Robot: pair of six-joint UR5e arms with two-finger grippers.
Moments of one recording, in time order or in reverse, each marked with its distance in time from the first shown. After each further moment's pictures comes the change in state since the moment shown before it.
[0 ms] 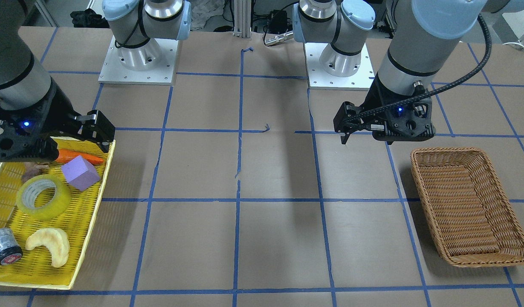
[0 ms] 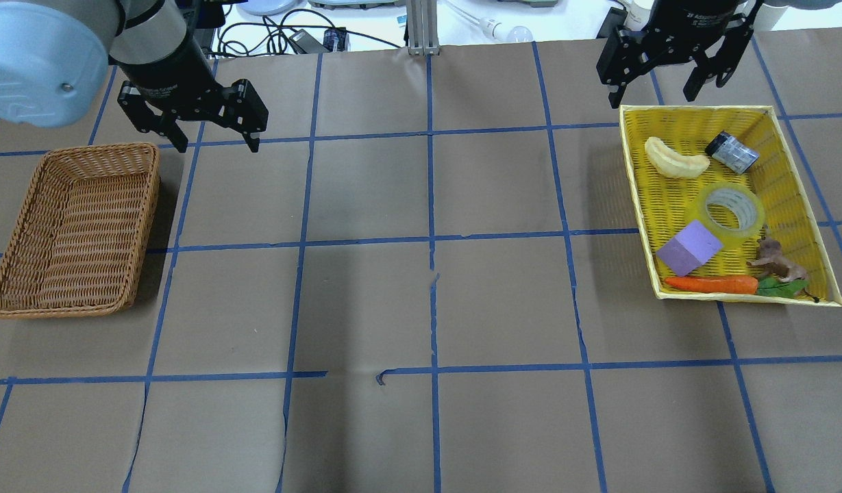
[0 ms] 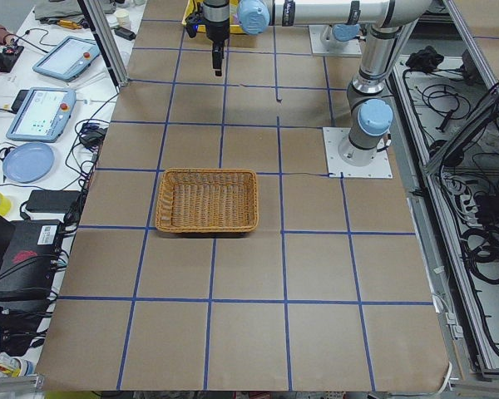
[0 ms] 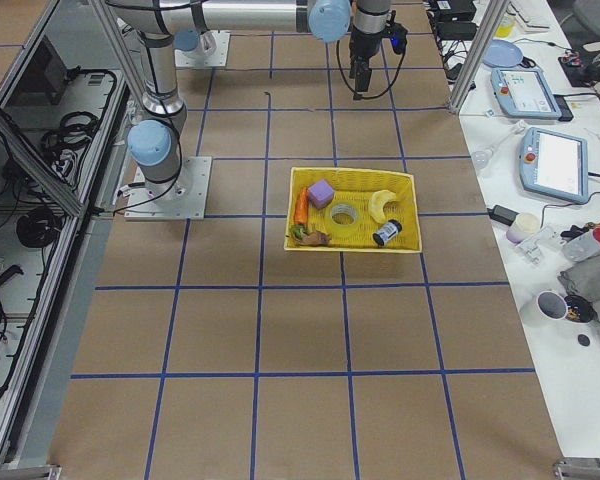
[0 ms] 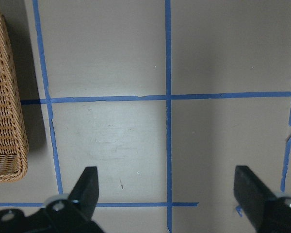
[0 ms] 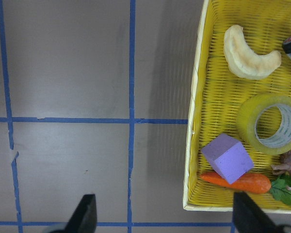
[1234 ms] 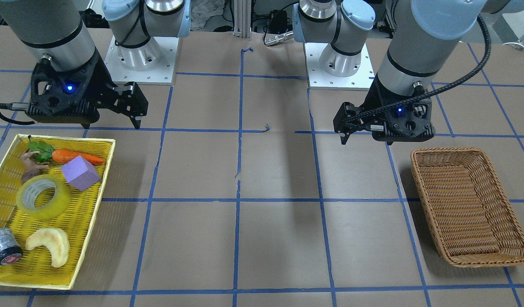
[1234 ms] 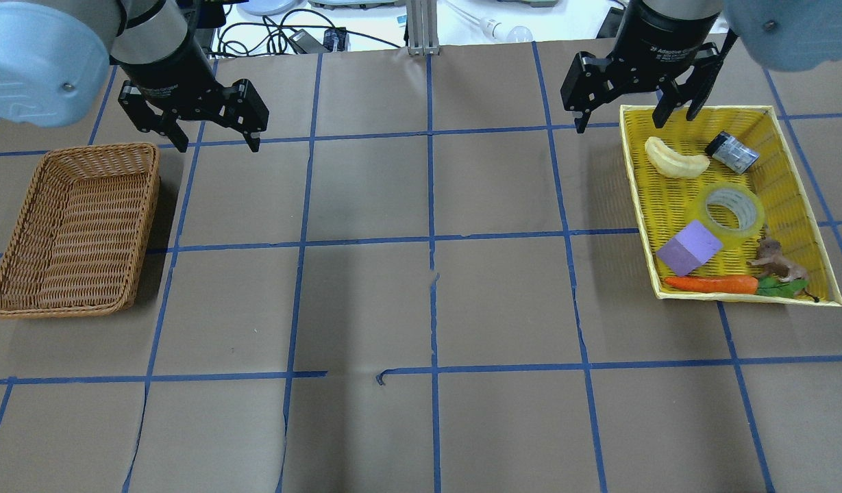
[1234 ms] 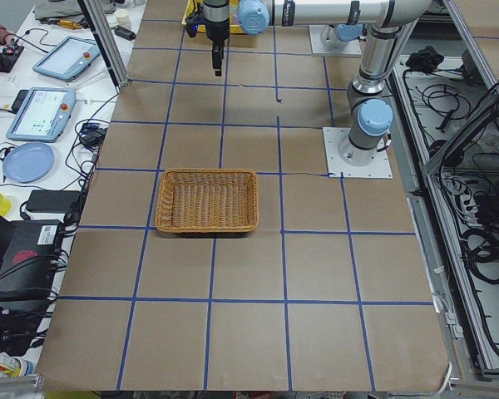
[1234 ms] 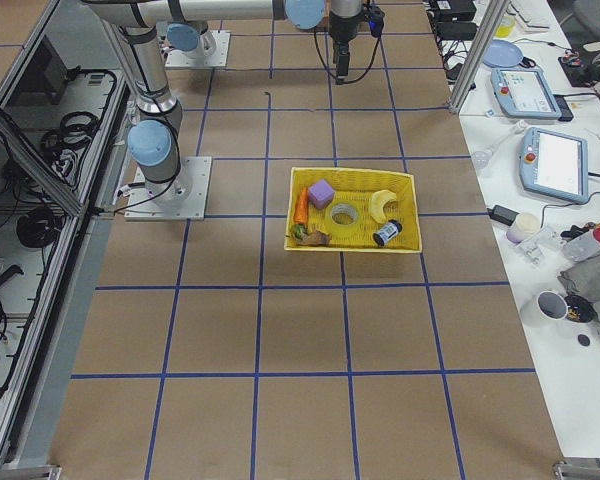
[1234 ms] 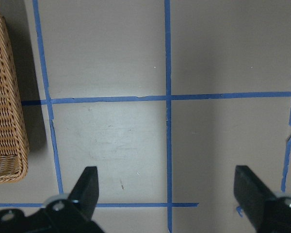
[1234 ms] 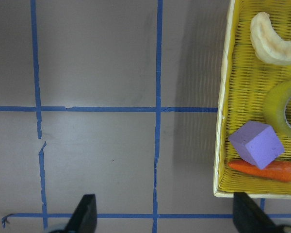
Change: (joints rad) left arm 0.000 -0.001 0.000 0.001 0.001 0.001; right arm 0.082 -0.132 0.137 -0.053 0.018 0.114
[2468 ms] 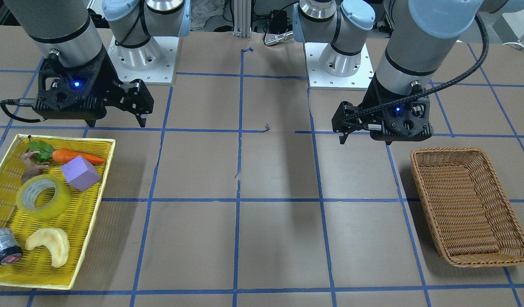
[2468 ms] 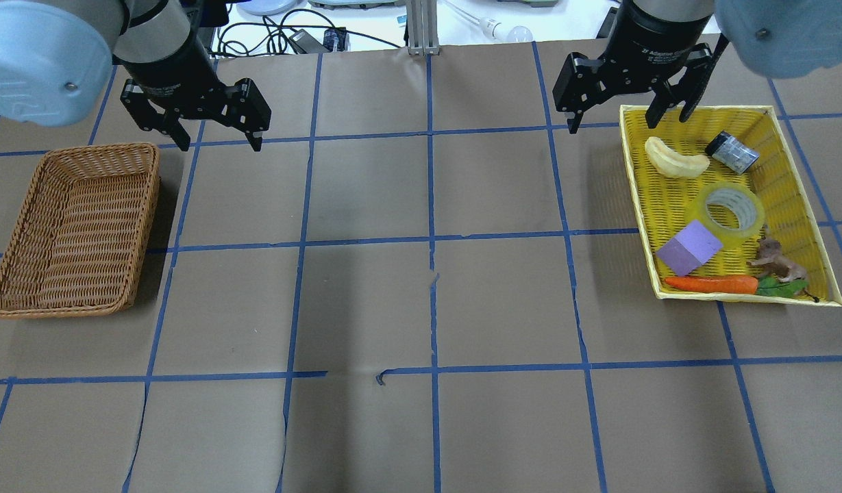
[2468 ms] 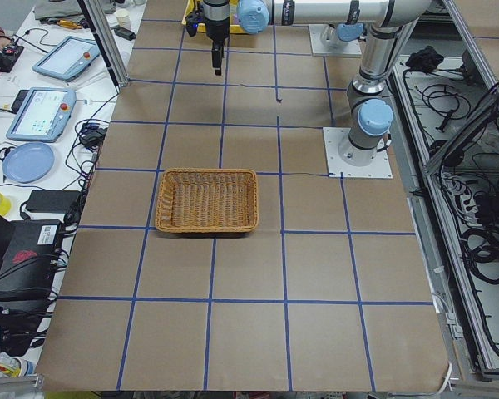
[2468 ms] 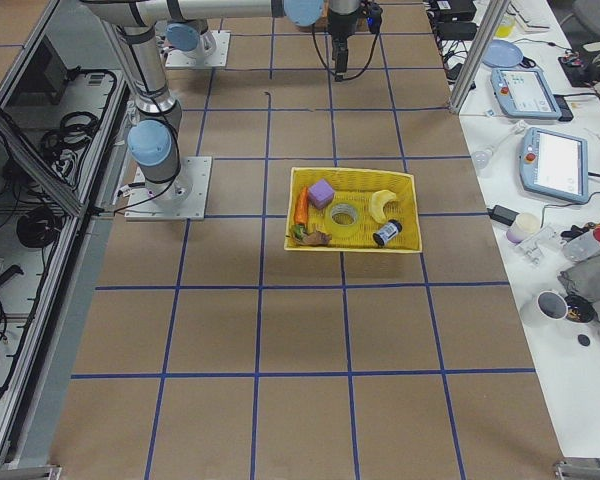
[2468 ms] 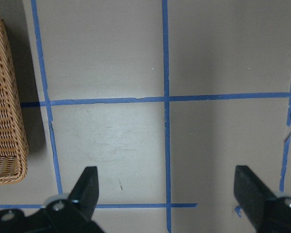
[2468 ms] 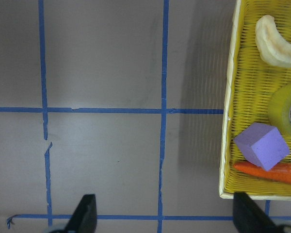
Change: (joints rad) left arm -0.007 -0.001 0.003 0.000 0.002 0.000; right arm 0.019 -0.008 0.009 -0.016 0.008 0.014
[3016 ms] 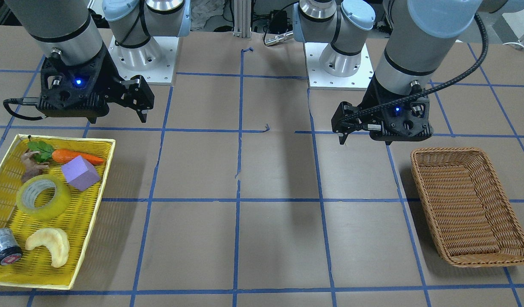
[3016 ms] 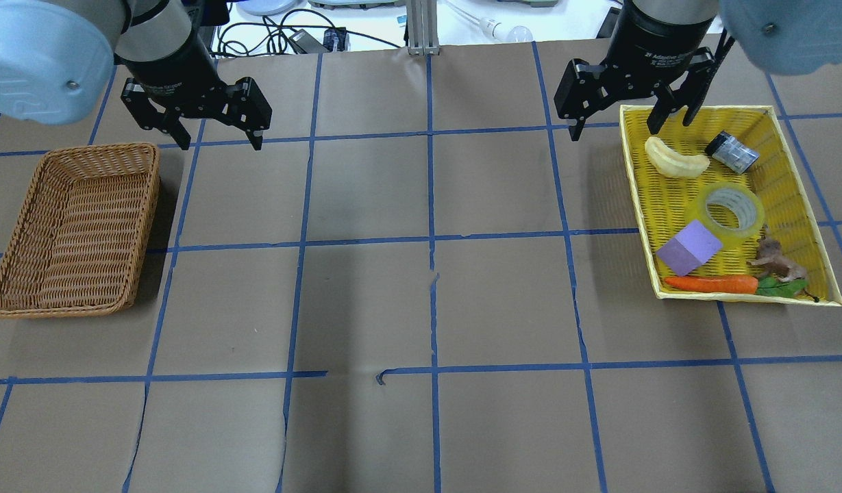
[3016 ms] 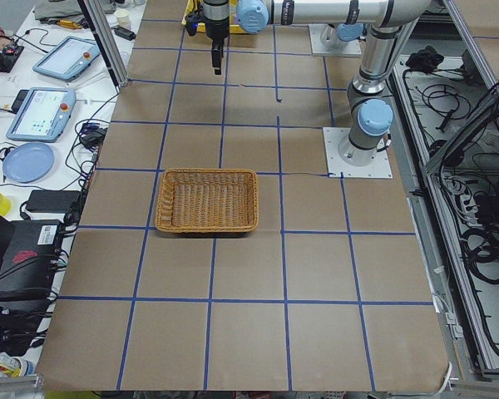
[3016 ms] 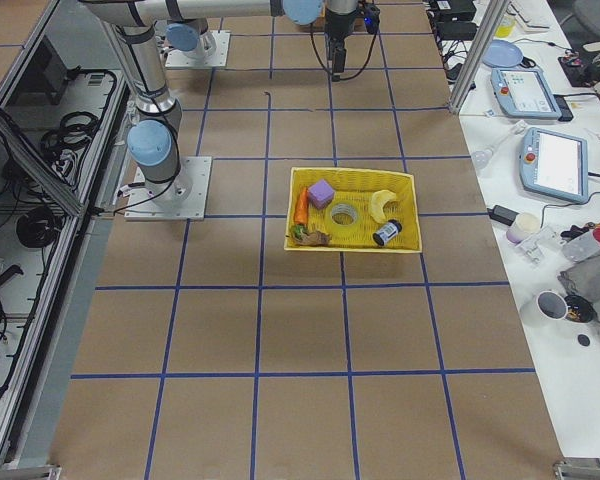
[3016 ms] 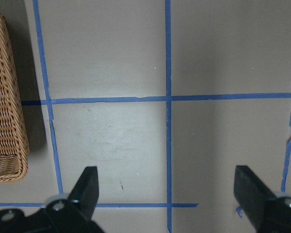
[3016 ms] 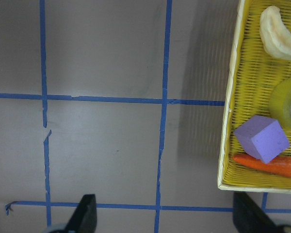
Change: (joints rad) left arm -0.004 -0.001 0.006 -0.001 0.002 -0.006; right arm 0.000 -0.004 -0.005 0.038 0.002 -0.012
